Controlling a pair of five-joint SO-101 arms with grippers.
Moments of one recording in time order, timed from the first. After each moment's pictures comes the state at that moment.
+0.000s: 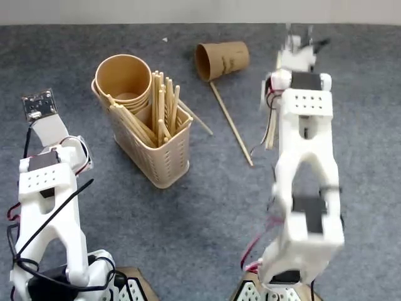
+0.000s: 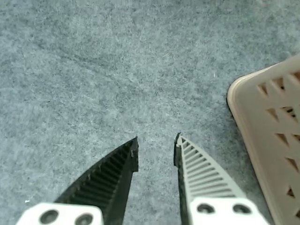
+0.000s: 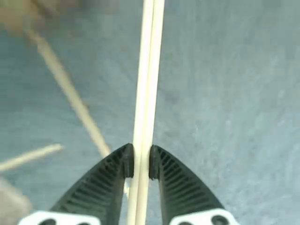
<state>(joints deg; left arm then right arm) -25.2 -26.2 48.7 44.4 9.2 -2.0 11.1 -15.4 69.5 -2.3</state>
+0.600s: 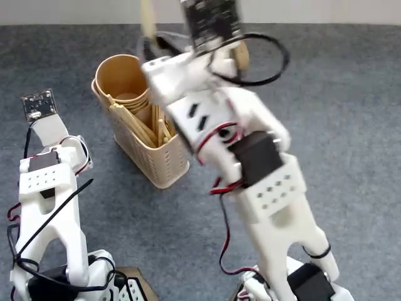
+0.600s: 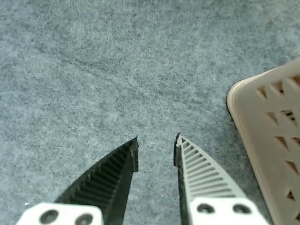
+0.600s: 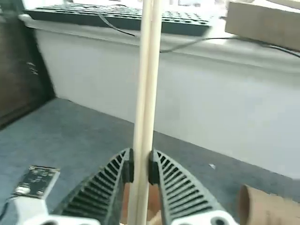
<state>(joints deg) -25.2 -26.2 49.1 43.2 9.2 -38.4 -22.2 -12.7 45.3 -2.3</state>
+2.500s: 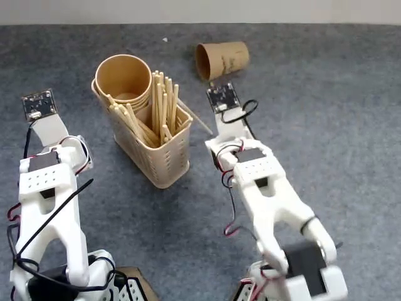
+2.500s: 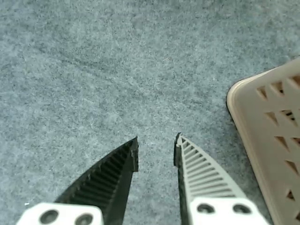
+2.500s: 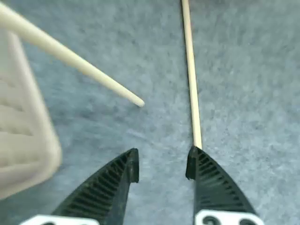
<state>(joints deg) -25.2 -26.2 49.1 43.2 9.2 -20.9 -11.4 44.1 22.6 7.1</state>
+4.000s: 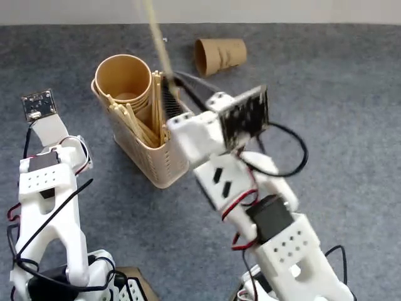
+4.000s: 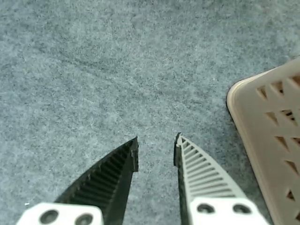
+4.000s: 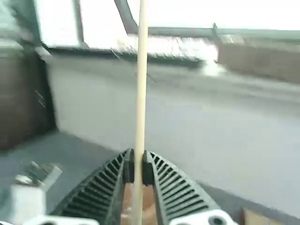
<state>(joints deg) -25.2 -26.2 49.1 43.2 9.2 -38.9 -52.7 36.6 12.1 1.1</state>
